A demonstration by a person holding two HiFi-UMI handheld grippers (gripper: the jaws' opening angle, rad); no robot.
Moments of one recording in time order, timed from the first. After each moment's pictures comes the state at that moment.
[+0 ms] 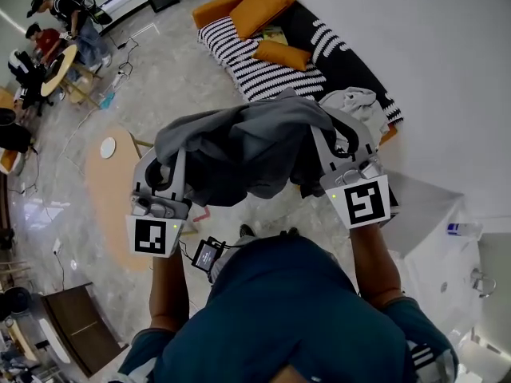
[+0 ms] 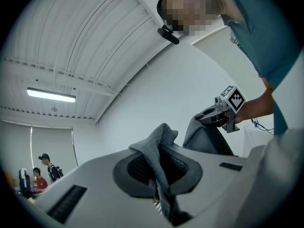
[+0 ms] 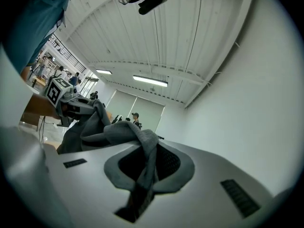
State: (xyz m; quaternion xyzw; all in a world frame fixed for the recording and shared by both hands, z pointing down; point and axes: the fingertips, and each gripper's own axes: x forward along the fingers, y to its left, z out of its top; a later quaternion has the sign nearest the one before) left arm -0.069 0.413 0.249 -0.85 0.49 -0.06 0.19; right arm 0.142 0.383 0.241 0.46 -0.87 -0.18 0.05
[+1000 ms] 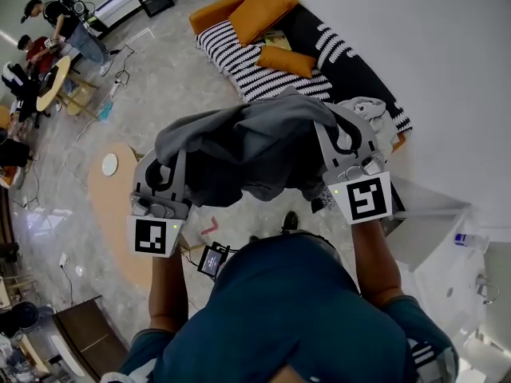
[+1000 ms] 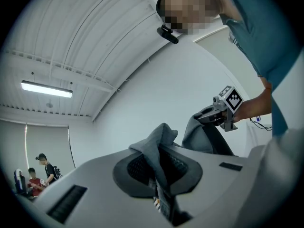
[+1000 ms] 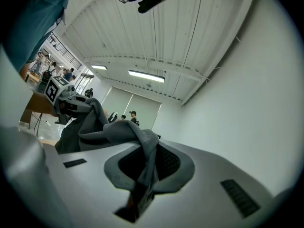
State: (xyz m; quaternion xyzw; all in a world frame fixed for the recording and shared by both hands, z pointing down) left arm -0.103 0.309 0.260 -0.86 0.48 -0.07 0.18; right arm 0.118 0.279 0.253 0.48 -0.85 -0.18 0.06
